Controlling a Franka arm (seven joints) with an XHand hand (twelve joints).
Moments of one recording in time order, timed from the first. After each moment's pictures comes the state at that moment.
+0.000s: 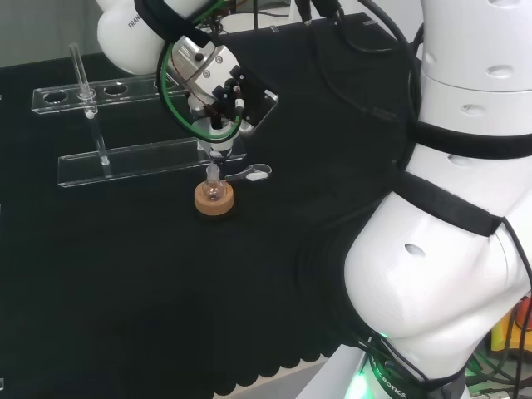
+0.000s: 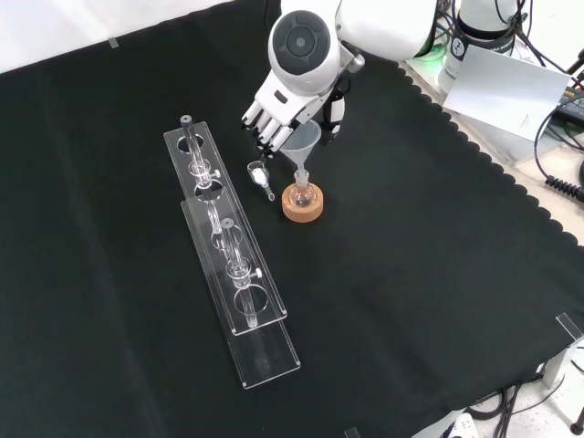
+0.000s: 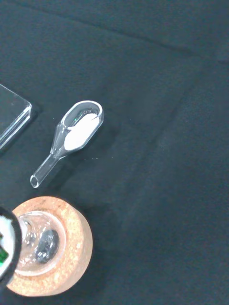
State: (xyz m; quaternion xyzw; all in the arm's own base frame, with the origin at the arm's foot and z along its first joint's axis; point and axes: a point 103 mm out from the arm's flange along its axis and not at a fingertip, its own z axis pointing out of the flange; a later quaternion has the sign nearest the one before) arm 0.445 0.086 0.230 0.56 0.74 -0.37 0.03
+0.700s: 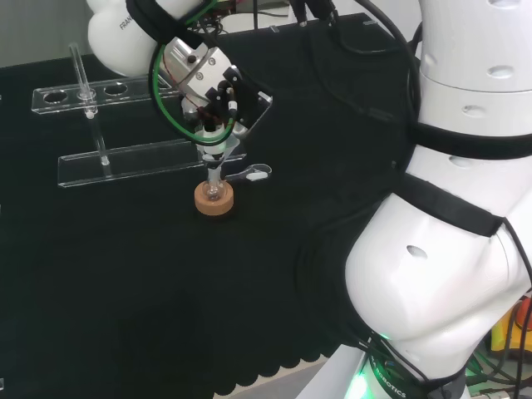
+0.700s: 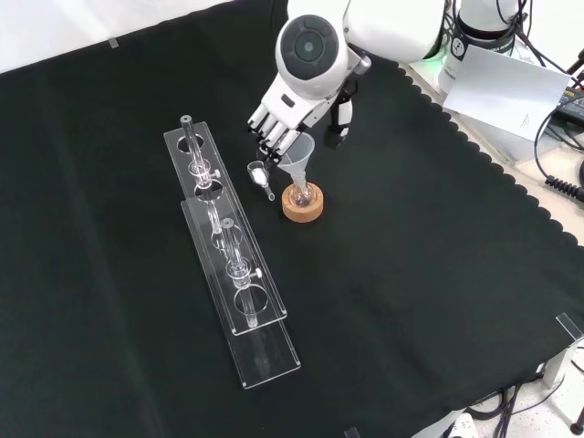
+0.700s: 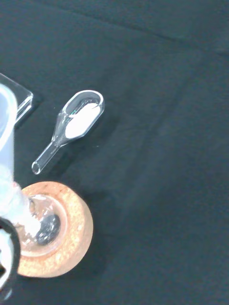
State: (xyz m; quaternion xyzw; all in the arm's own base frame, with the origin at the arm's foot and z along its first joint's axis) arm 0.439 0.100 0.233 0.55 0.75 -0.37 0.03
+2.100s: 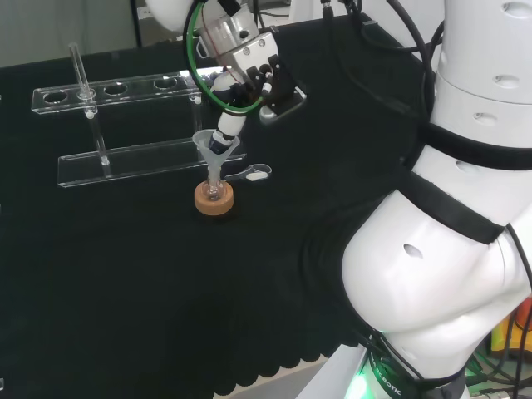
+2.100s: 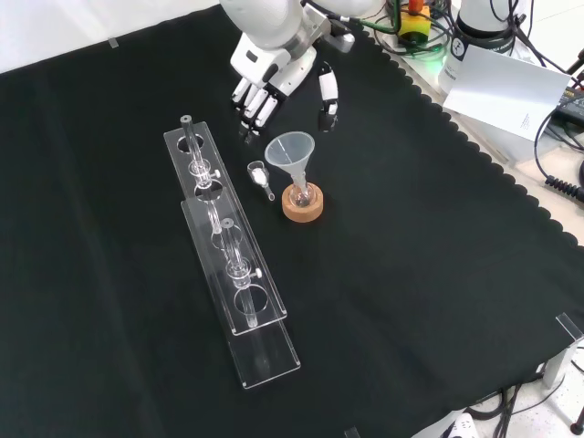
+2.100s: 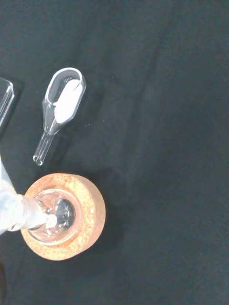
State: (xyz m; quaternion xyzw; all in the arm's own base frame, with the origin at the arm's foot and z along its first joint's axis) arm 0.439 0.047 0.237 0.60 0.75 -0.26 -0.10
